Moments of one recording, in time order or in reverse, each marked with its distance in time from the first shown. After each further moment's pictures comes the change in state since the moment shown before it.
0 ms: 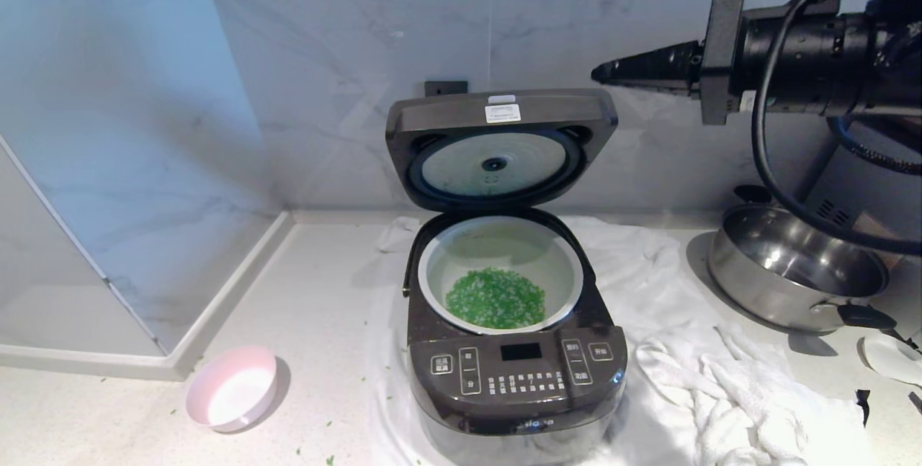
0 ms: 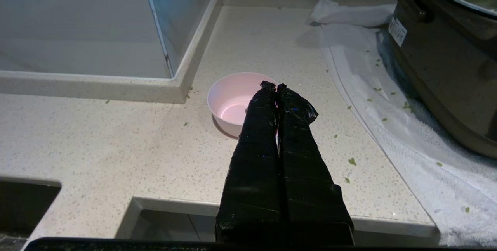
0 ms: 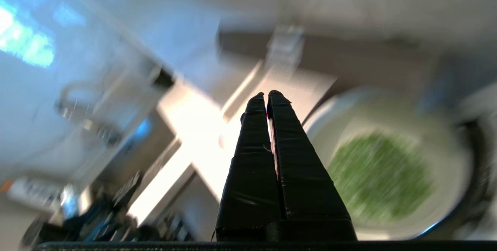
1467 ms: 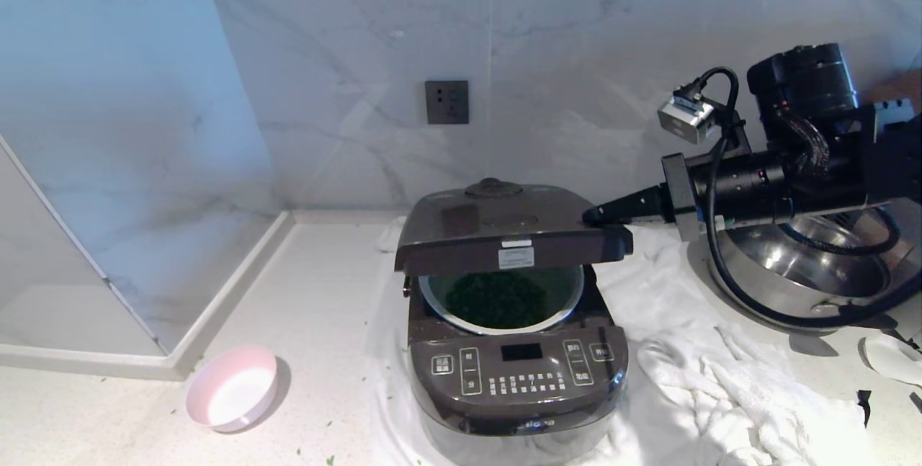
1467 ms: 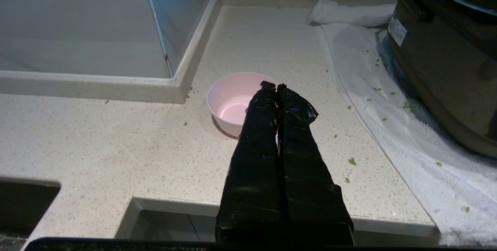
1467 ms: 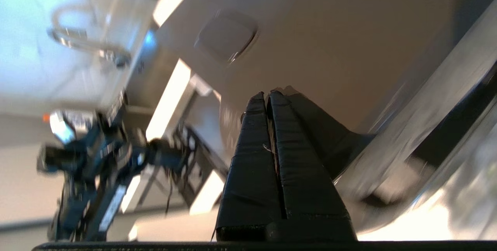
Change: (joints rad) left arm 0.000 0.000 0.000 0.000 -0.001 0.000; right arm -0.091 0.100 0.195 0.199 0.258 -0.122
